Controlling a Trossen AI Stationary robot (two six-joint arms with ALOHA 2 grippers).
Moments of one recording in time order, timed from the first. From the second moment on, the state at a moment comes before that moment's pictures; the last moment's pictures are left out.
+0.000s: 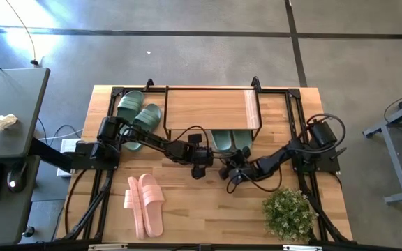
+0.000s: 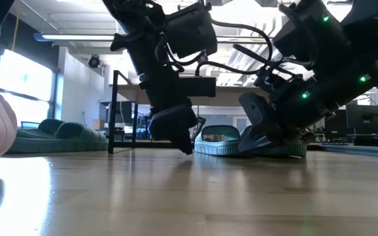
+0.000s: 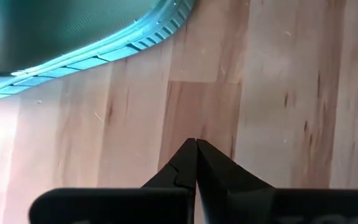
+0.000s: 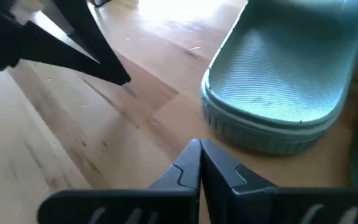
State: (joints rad) left arm 0.00 2.03 1.26 -0.40 -0.41 -0.07; right arm 0.34 1.85 0.67 0.32 0.82 0.88
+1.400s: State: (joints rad) left arm -0.17 1.64 1.26 -0.42 -0.48 0.14; right arm 0.55 1.09 0.67 -0.04 0.82 0.37
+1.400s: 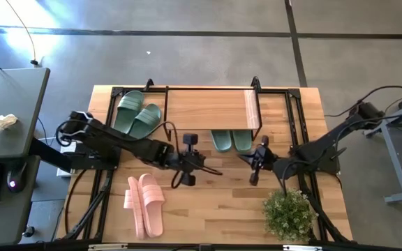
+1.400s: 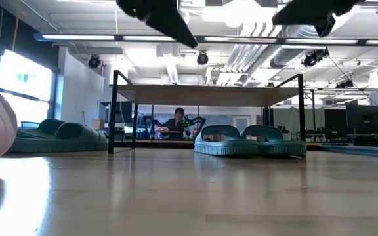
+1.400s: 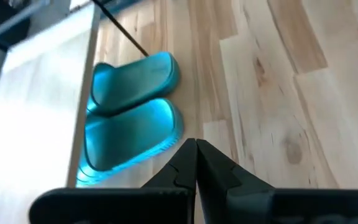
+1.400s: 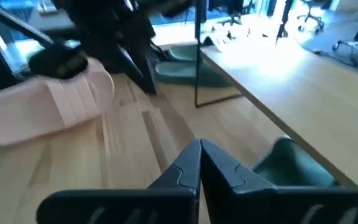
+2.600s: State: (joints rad) left arm -0.22 1.56 1.26 -0.58 -0.52 0.14; right arm 0.36 1.55 0.67 -0.43 0.53 0.86
